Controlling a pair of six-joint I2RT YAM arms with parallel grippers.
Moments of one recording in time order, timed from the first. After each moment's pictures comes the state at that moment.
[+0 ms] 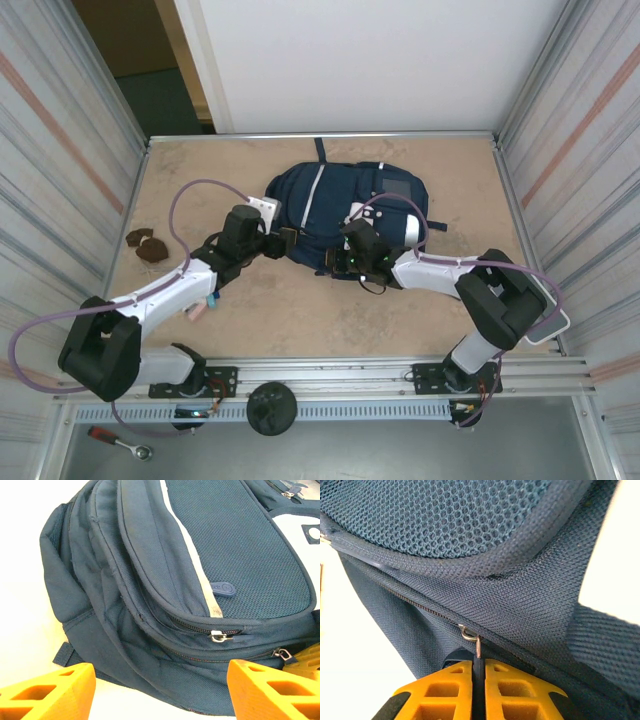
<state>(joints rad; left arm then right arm) -0.54 1.29 0.72 -0.04 -0.04 -0.17 0.75 1.60 0.79 0.04 -0.05 0.71</state>
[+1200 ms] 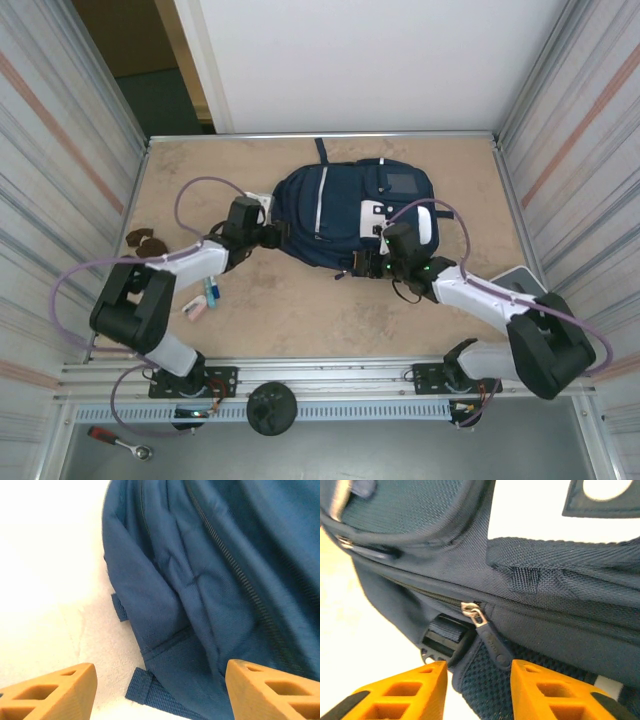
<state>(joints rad) -0.43 1.52 0.77 0.07 -0.03 -0.20 0.58 1.24 0.60 -0.12 -0.12 0.57</state>
